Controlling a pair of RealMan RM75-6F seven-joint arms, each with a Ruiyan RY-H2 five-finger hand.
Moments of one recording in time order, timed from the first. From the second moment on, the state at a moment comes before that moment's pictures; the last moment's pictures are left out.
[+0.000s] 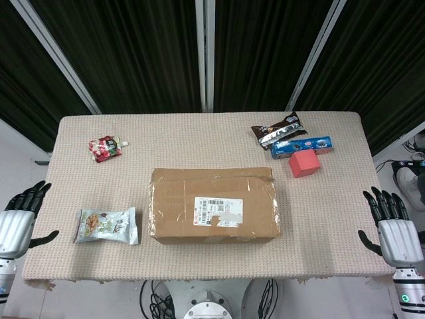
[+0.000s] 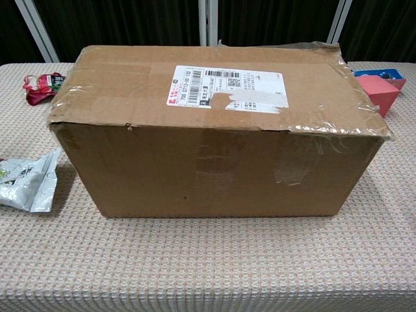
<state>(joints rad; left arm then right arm) -0.13 -1.05 -0.04 -1.66 1.52 1.47 0.07 0.05 -1.12 0.05 -1.62 -1.53 1.50 -0.11</state>
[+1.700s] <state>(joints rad) -0.88 -0.88 -0.31 -1.92 1.37 0.68 -0.32 -0.02 -1.12 0.05 -1.51 -1.53 1.61 0.06</state>
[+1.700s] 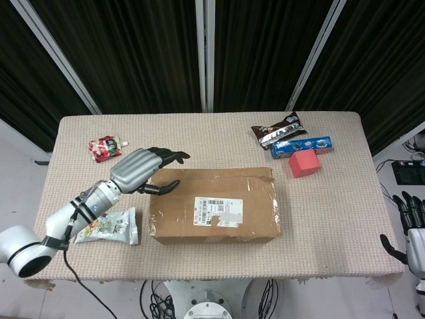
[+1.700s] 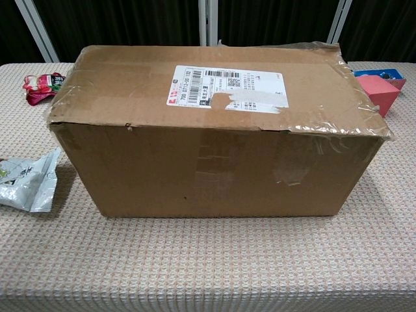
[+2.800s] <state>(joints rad) -0.98 -0.97 -0.29 -1.89 1.26 0.56 -0.33 -0.03 -1.11 0.08 -1.47 -1.51 1.62 0.13</state>
